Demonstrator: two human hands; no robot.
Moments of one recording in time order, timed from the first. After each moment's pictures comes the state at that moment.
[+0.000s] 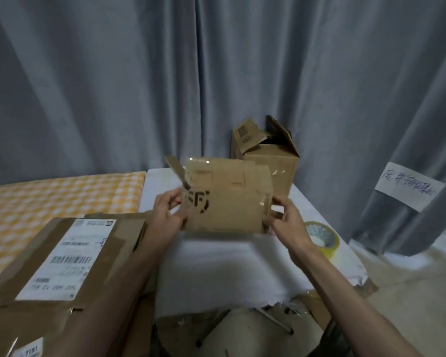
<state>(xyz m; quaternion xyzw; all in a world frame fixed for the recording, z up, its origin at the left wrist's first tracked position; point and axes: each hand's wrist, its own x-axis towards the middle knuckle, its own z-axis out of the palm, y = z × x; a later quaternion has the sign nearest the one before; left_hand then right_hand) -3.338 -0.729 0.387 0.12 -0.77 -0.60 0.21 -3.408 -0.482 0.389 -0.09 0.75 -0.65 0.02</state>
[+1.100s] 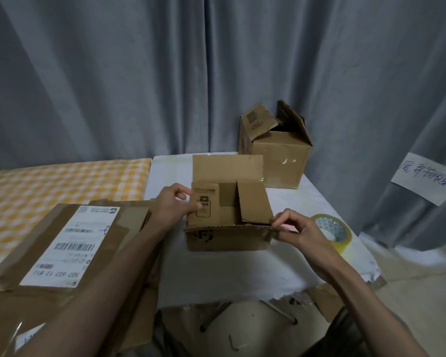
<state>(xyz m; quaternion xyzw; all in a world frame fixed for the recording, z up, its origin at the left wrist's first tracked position) -3.371 -0.748 0.369 0.18 -0.84 -0.49 0.14 -3.405 -0.444 0.362 -0.21 0.75 -0.62 0.11</state>
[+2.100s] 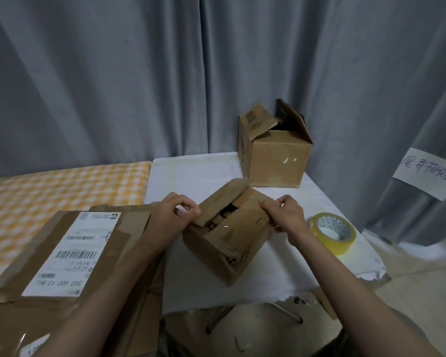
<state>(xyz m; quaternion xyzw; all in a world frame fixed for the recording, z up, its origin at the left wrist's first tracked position) -3.348 -0.756 0.362 0.05 -0.88 -0.43 0.20 -3.463 -0.504 0.355 0.05 0.84 -0.53 0.05</state>
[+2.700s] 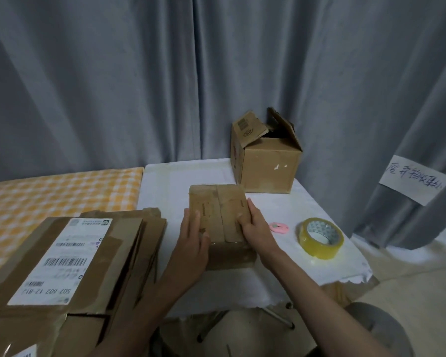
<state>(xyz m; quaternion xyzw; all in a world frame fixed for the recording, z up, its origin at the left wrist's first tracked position) -3.330 -0.685 0.321 0.07 -0.92 -0.34 0.16 -3.426 -0.536 0.341 -0.10 0.83 -0.54 0.09</state>
